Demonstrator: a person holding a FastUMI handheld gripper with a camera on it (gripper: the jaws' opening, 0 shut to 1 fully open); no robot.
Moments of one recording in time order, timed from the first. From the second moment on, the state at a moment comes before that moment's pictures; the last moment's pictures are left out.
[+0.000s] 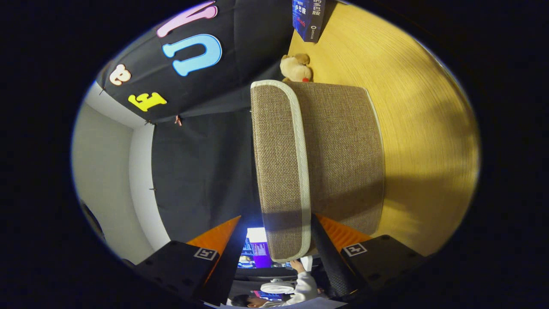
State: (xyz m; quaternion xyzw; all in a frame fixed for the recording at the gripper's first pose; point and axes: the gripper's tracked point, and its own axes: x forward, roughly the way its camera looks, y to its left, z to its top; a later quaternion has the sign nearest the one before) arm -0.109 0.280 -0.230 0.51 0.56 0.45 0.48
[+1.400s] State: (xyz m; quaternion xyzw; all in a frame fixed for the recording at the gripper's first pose) arm -0.099 0.298 -0.146 0.54 0.54 0.45 0.46
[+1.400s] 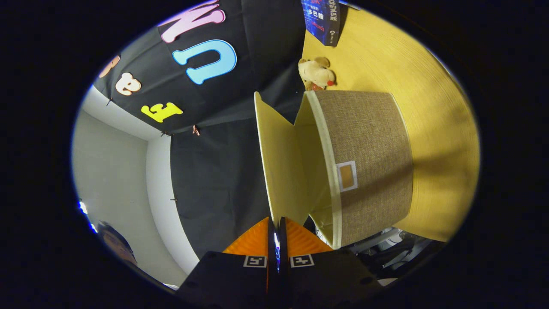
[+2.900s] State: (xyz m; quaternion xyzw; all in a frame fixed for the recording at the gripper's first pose) arm -0.115 0.592 -0.065 0.42 0.54 0.49 0.54
